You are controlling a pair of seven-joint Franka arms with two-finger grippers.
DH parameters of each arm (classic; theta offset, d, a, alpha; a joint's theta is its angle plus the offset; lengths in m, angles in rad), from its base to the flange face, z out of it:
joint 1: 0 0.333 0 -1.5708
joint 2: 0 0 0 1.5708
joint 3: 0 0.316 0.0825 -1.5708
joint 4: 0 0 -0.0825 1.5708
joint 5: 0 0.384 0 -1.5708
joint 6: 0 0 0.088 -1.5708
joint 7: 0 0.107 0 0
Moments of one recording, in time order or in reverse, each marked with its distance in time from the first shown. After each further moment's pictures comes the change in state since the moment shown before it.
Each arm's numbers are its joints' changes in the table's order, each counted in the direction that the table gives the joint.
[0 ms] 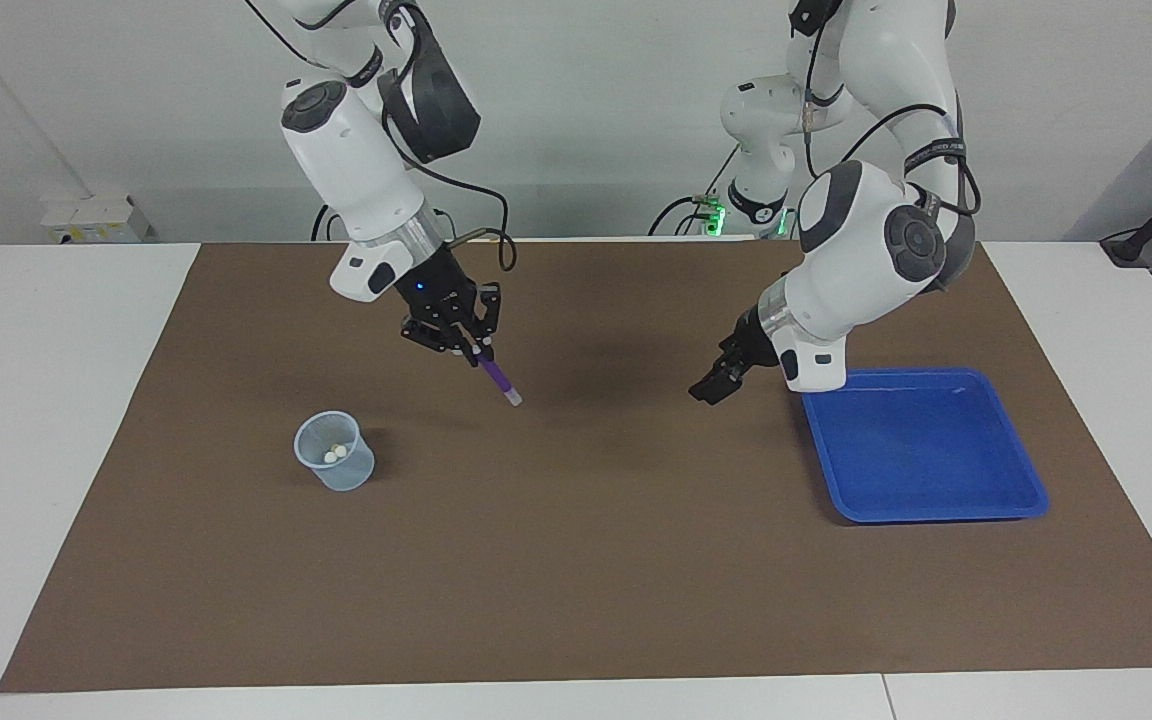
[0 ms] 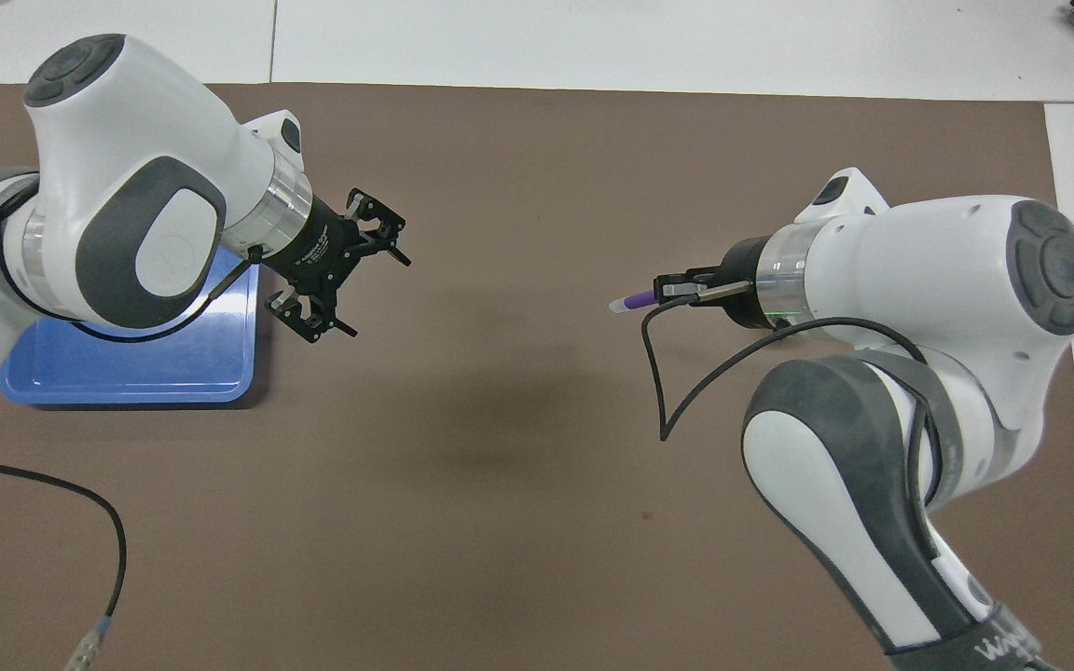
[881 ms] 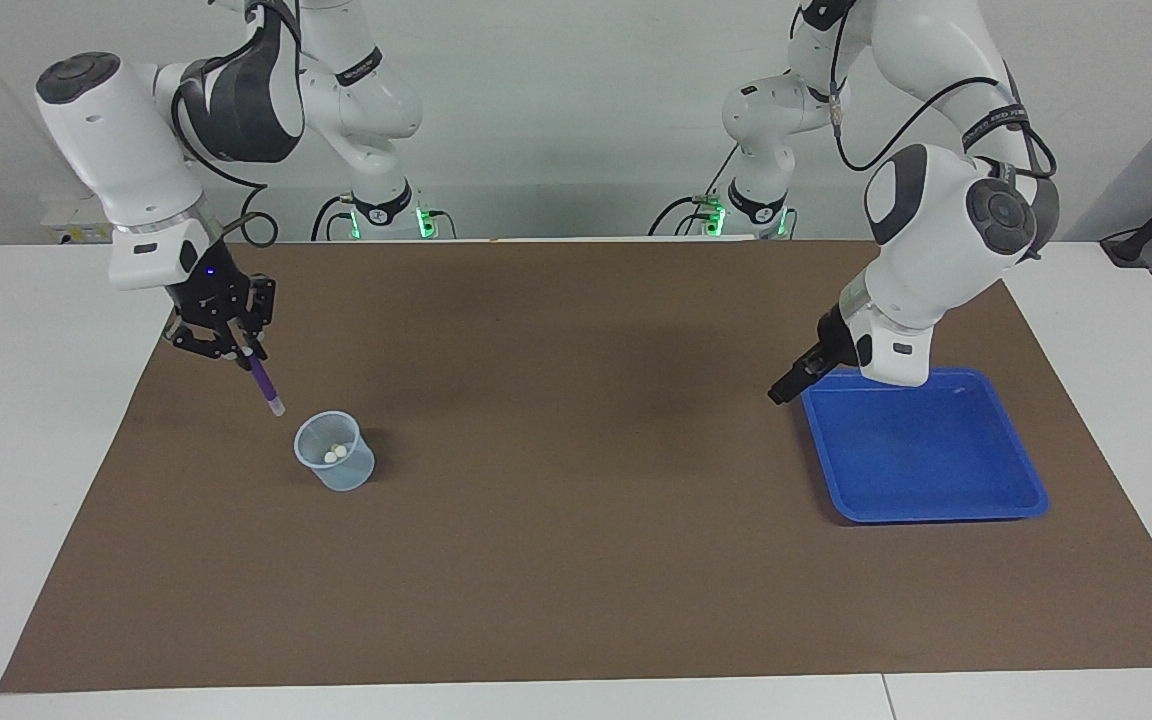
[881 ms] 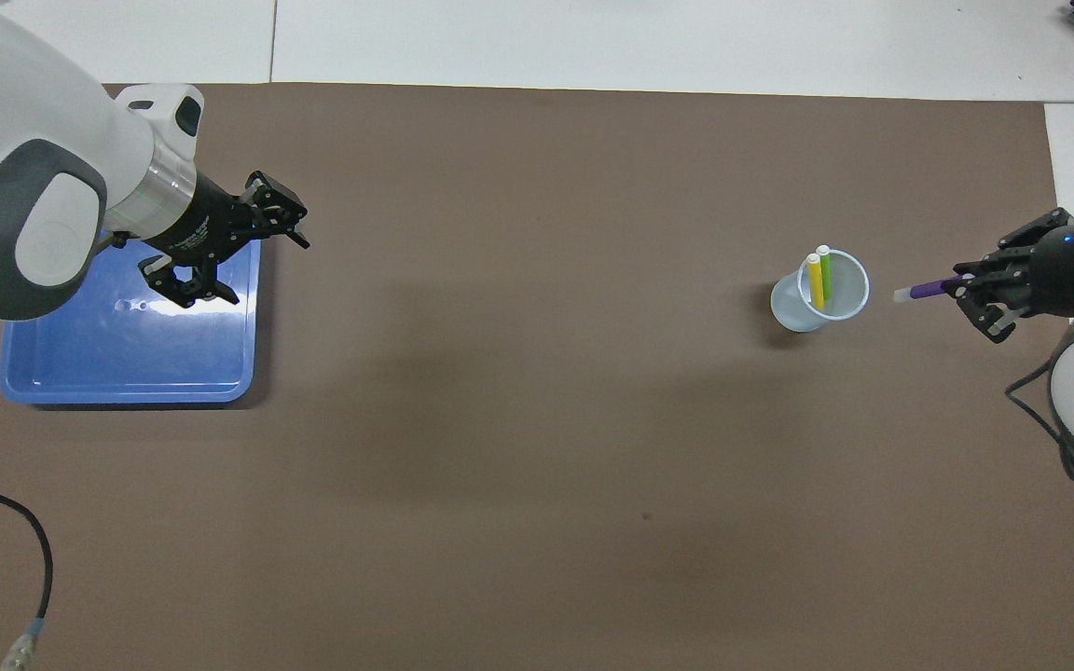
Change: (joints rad) left arm 0.129 -0.040 0.007 0.001 0.105 0.015 0.362; right arm -0.378 -0.069 -0.004 0.006 -0.183 0.164 -1.051
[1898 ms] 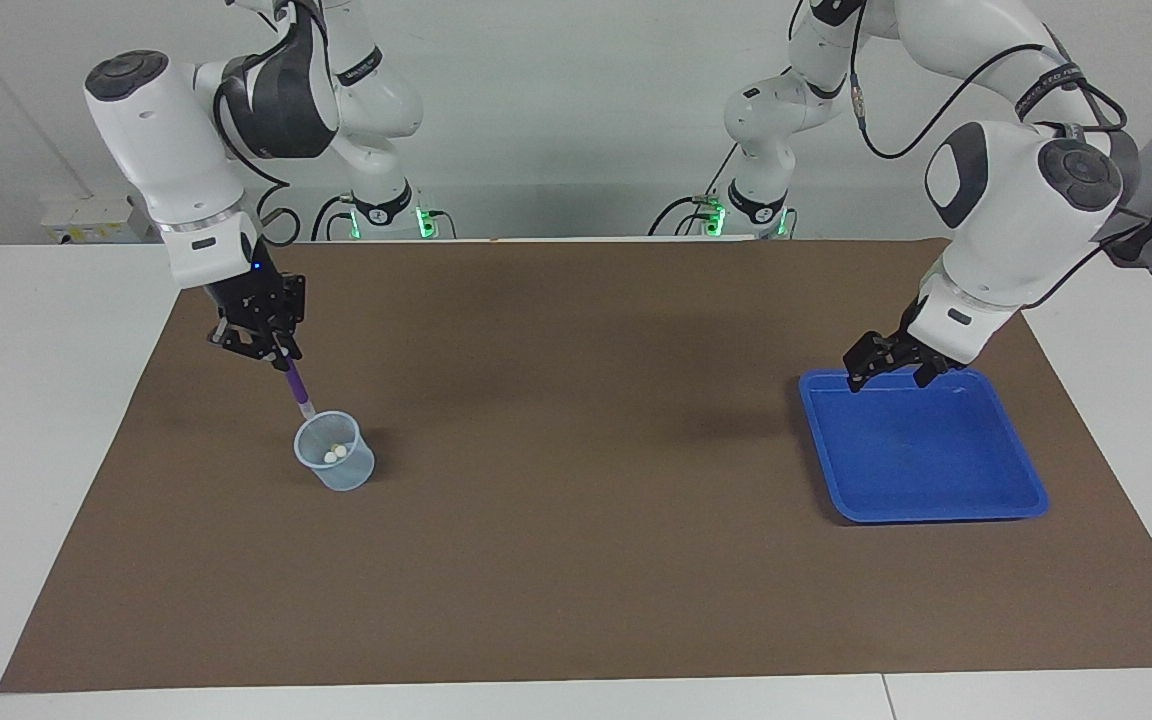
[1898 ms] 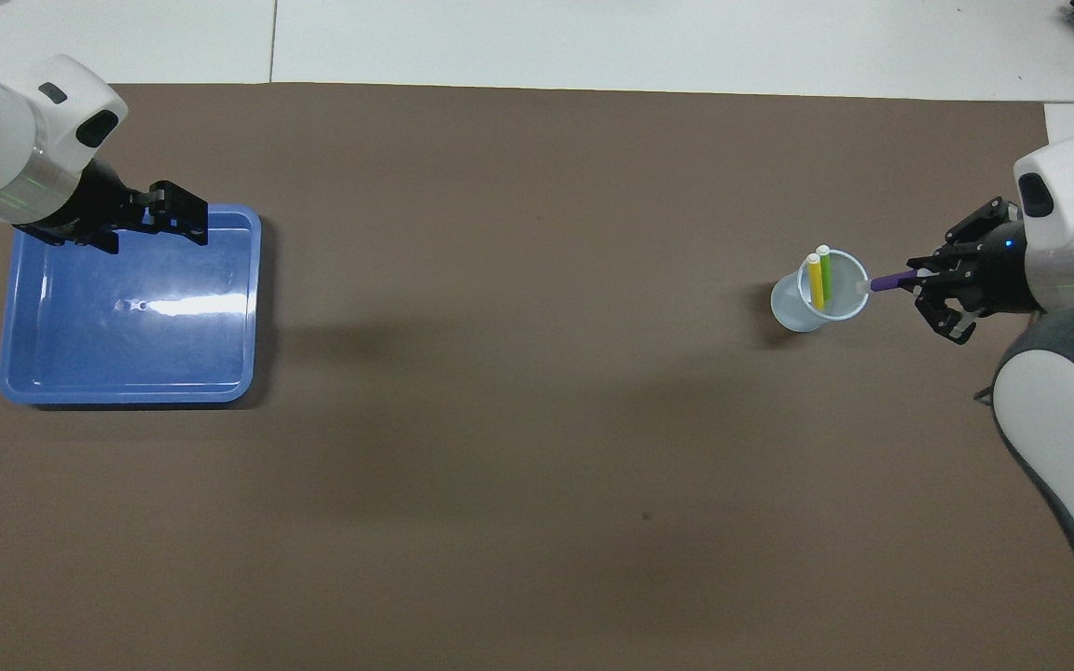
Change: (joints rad) left arm 0.089 -0.035 0.002 -0.019 0.161 -0.022 0.680; right arm 0.050 0.002 0.023 -0.002 0.000 -0.033 -0.110
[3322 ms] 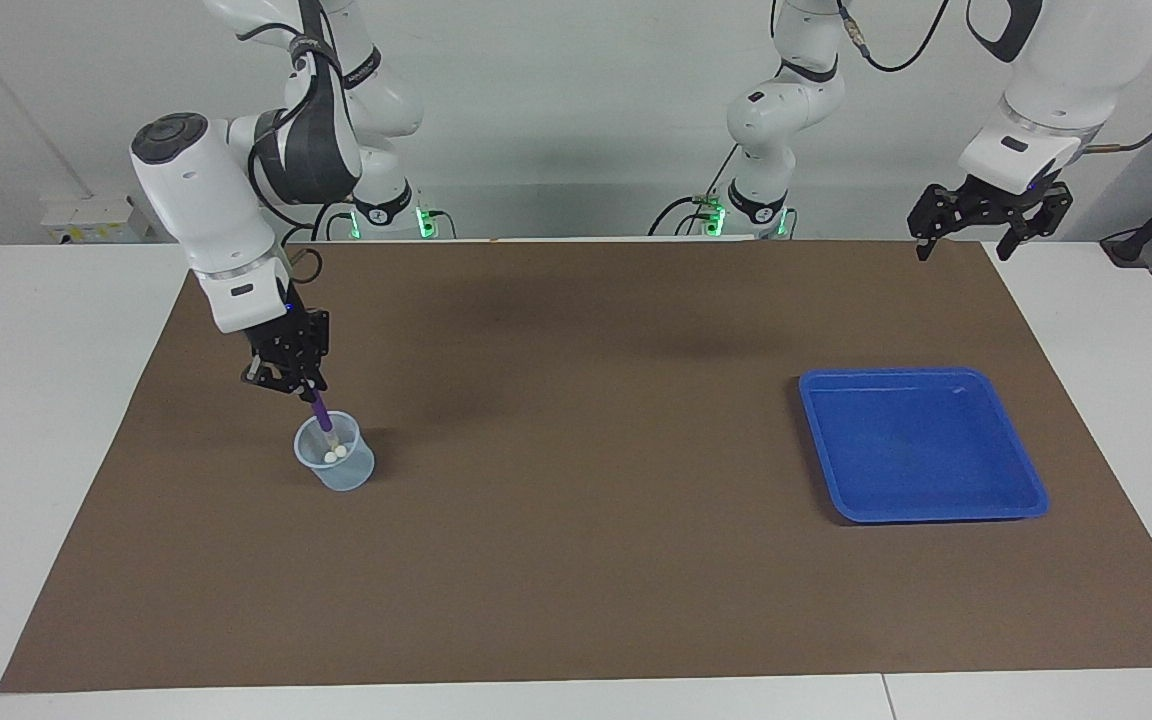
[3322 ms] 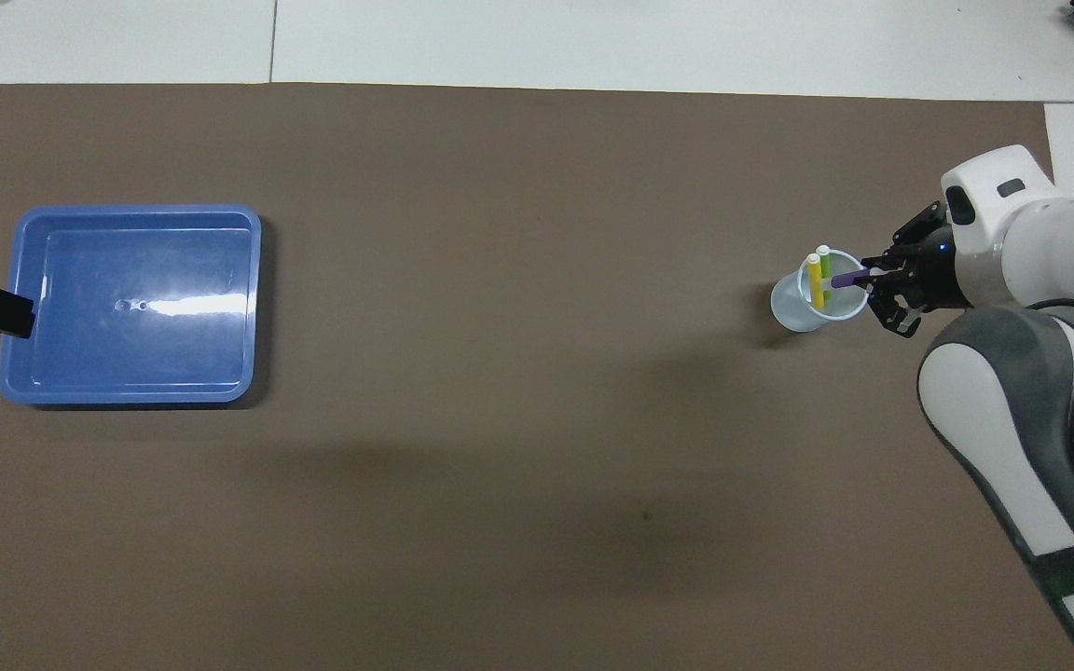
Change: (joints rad) left arm 0.138 -0.323 0.003 0.061 0.006 0.248 0.301; right arm 0.036 0.066 -0.002 0.060 -0.002 -0.126 -0.020
